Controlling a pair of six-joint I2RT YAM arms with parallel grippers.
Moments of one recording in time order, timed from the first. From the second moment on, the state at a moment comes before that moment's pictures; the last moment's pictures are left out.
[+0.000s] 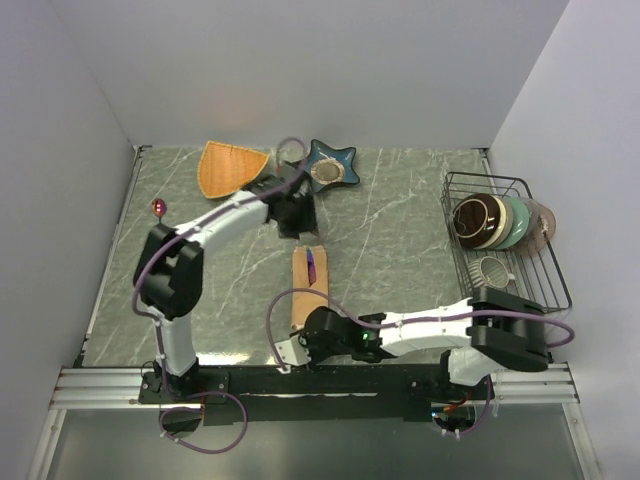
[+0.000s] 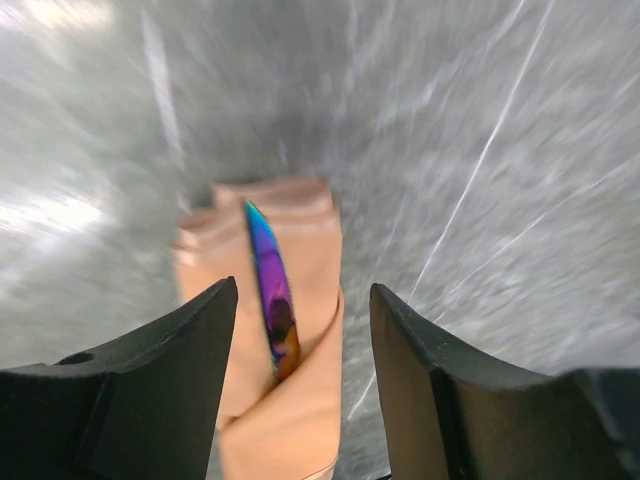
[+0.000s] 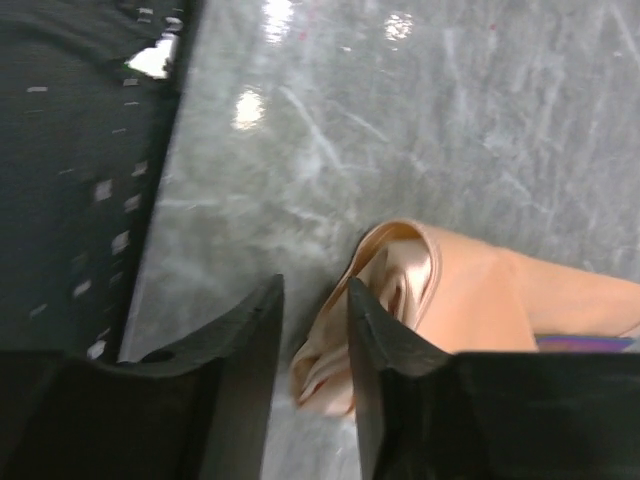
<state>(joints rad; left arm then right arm) -0.61 1.90 1.52 -0.64 0.05 -0.68 1.33 1.49 0.62 0.06 0.00 -0.69</state>
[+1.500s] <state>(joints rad) -0.41 1.88 1.11 -0.31 0.64 -0.65 0.73 1.83 1.21 -0.29 -0.24 0.38</state>
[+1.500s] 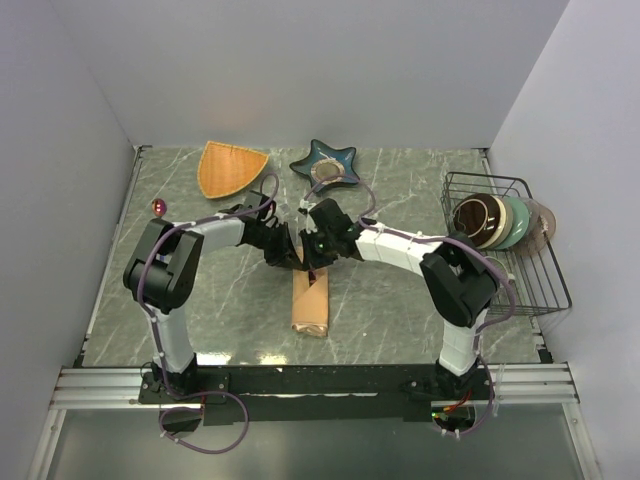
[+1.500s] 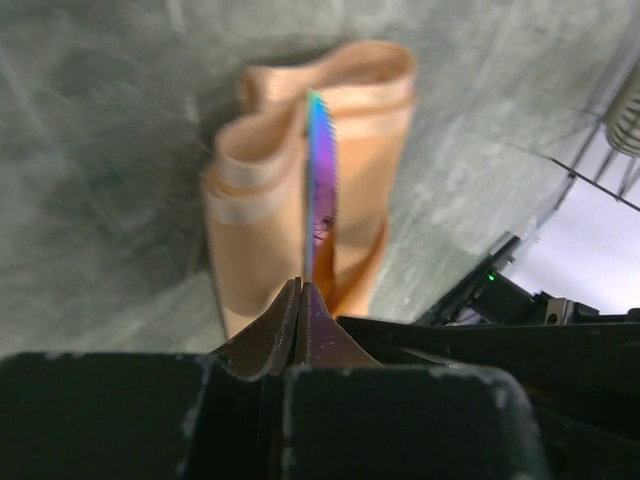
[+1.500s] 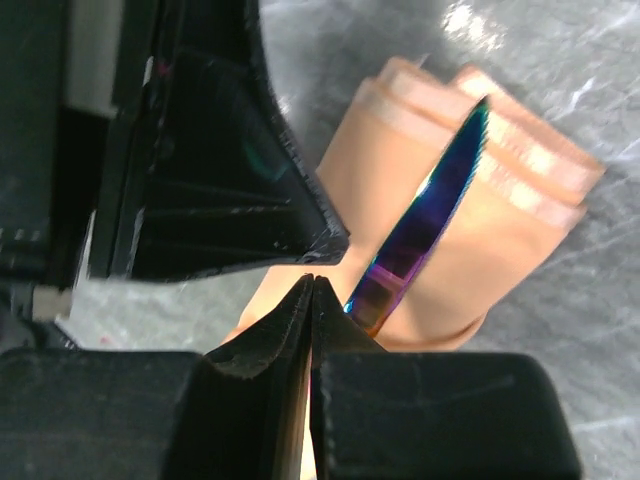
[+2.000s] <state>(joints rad) -0.41 1.94 1.15 -0.37 0.59 -0.62 0.74 1.93 1.29 -0.30 -0.15 0.41</state>
